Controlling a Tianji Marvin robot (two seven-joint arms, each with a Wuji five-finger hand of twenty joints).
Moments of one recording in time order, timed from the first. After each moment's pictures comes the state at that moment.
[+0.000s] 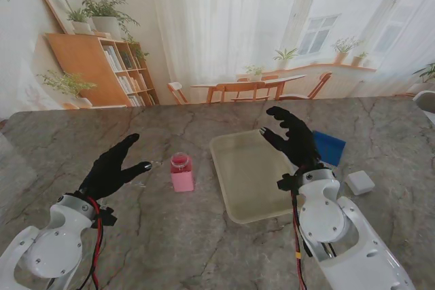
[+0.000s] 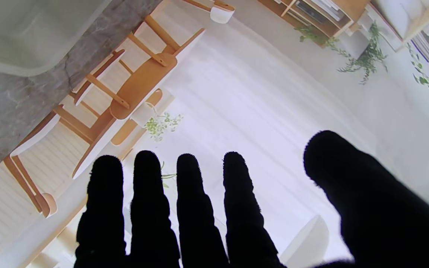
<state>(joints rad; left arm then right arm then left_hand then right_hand) 1.86 -1.11 -1.50 -1.87 0.54 -0.12 0.01 -1.61 -1.18 1.27 -1.73 -0.43 0.00 -0.33 0.81 -0.06 -0.02 -0.08 0.24 0.42 0.06 0.47 0.31 0.31 0.05 0.28 0.25 0.23 0.09 0.25 0.05 0.28 0.34 0.47 0.35 -0.46 0.89 -0.07 0.45 0.11 0.32 0.68 0.57 0.23 0.32 0.47 0.48 0.27 0.44 0.38 0.14 0.33 1.03 0.25</state>
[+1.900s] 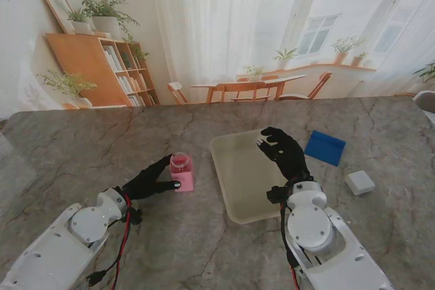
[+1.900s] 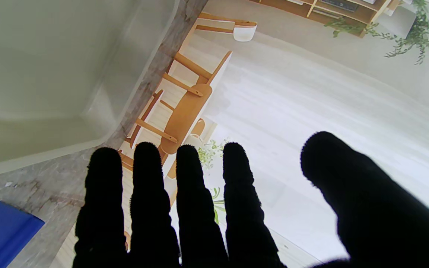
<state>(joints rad) 1.37 -1.10 -1.10 -1.12 0.24 -0.47 -0.13 -1.61 -1.23 1.22 -1.67 -0.24 0.09 -0.37 0.73 -0.15 -0.02 -0.08 0.17 0.50 -0.02 0.10 0.11 0.39 0.01 0.22 0.05 0.29 0.07 0.21 -0.07 0.24 0.24 0.30 0.37 -0.45 0.88 -0.07 0.53 0.10 0.36 0.70 0.66 0.23 0.31 0.52 0.54 0.27 0.48 0.44 0.22 0.34 1.02 0.30</state>
